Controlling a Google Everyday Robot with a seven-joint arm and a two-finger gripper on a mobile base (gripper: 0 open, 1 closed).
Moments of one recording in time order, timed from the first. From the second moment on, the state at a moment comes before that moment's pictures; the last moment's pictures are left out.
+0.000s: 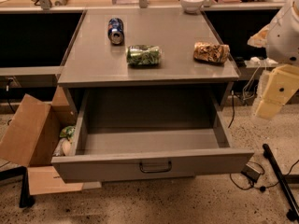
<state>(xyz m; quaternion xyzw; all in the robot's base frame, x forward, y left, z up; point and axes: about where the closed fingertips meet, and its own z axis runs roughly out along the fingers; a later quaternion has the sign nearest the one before) 0.438 -0.217 0.976 -0.60 0.78 -0.03 0.16</state>
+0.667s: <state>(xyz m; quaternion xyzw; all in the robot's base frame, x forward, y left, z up) 0.463 -0.213 0.977 -0.60 0.78 -0.04 0.17</state>
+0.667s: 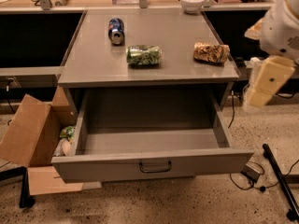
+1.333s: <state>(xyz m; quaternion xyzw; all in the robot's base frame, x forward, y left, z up) 0.588 -0.172 0.971 -0.63 0.73 -0.02 0.25</state>
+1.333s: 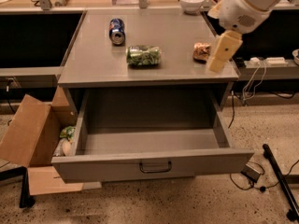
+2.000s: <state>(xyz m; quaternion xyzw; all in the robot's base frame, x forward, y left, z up) 0.634 -0.143 0.959 -0.64 0.72 0.01 0.28</state>
